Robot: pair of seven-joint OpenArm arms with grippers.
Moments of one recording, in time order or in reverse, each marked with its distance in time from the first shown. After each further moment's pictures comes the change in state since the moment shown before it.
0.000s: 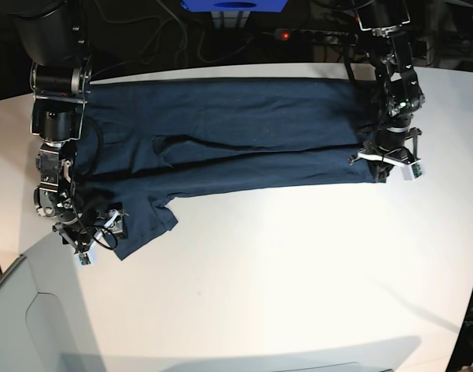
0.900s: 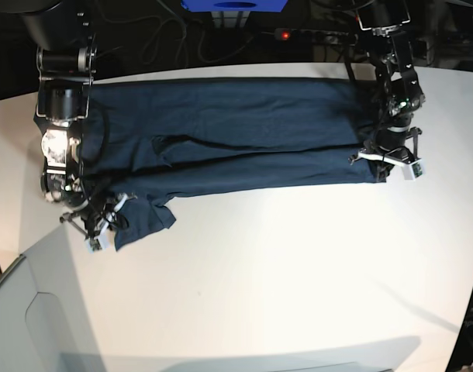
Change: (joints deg) left arm 0.0 0.0 -0.1 0.0 0.0 0.0 0.0; right arm -8.3 -0.9 -1.2 13.2 -0.2 0.0 -3.1
